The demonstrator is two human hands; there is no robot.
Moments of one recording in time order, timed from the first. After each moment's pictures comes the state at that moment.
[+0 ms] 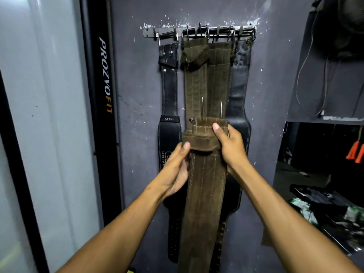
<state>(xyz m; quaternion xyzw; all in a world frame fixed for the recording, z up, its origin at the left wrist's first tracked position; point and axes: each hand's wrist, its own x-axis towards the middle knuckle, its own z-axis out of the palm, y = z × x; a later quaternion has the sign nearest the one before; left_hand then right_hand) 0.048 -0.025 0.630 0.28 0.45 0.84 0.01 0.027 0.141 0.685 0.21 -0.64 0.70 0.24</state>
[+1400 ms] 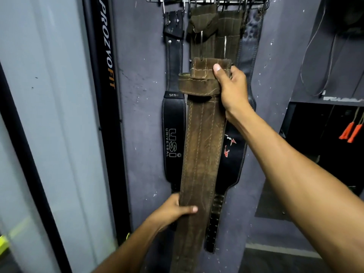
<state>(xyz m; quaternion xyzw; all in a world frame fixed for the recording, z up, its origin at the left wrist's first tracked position) 0.088 -0.062 0.450 0.14 0.71 0.68 0.12 0.029 0.102 0.757 0.22 -0.64 0.66 0.32</state>
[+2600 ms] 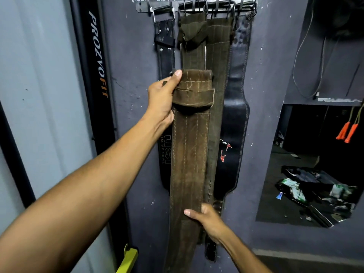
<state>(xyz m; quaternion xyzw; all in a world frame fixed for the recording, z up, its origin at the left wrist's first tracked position) 0.032 -0.047 0.751 0.18 0.48 0.83 -0.21 0.078 0.117 0.442 0.12 -0.72 0.67 -0.09</state>
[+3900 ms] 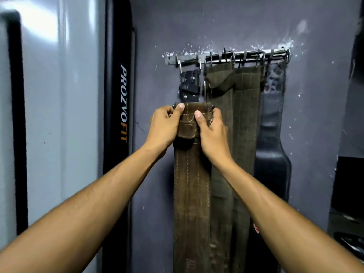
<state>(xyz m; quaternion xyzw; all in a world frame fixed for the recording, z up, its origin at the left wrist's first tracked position) -0.034 -0.108 0.794 0.13 0.69 0.57 -0.43 -0.047 0.035 0.776 0.27 -0.68 0.58 0.35</state>
